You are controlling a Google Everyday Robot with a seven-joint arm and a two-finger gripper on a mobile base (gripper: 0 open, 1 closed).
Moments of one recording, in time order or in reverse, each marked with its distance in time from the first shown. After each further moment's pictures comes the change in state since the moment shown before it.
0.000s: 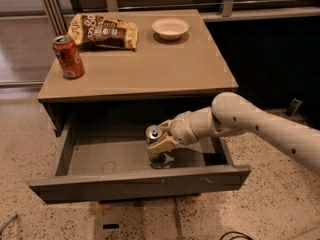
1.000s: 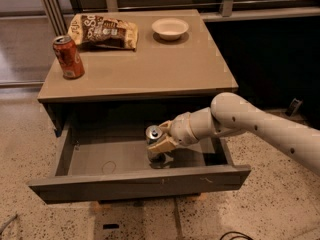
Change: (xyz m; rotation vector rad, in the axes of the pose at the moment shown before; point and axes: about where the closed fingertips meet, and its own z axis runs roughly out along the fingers) arm 0.003 0.001 0.002 -0.007 0.013 0.006
